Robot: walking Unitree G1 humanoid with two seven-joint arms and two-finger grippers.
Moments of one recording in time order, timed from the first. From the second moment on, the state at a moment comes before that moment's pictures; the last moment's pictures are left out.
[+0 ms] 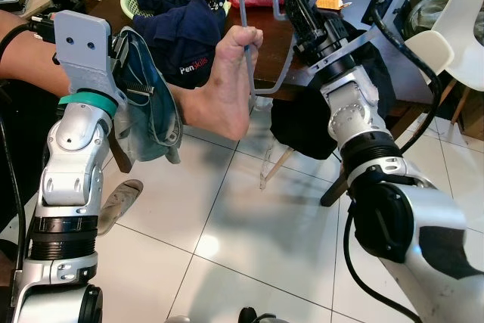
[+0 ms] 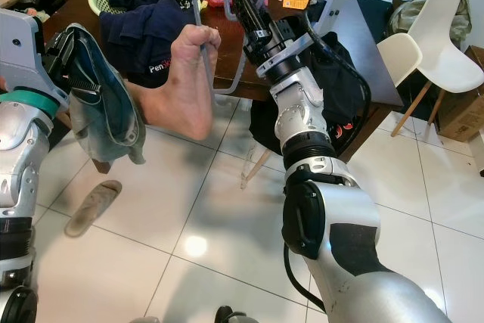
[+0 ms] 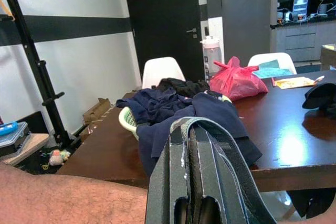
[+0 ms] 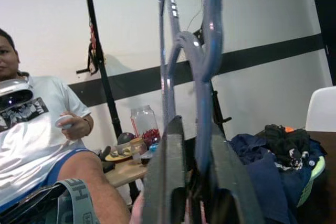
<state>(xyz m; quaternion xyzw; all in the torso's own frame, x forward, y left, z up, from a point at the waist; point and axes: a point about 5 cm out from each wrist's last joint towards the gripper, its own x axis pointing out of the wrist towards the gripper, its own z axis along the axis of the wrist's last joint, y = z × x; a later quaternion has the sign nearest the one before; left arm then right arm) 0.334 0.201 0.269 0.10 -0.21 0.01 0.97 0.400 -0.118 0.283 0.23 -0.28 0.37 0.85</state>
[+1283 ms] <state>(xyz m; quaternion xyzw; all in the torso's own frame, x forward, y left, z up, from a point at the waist) 0.330 0.198 0.272 0.09 -0.22 0.01 0.97 0.399 -0.122 0.291 0.24 -0.30 0.38 0.84</state>
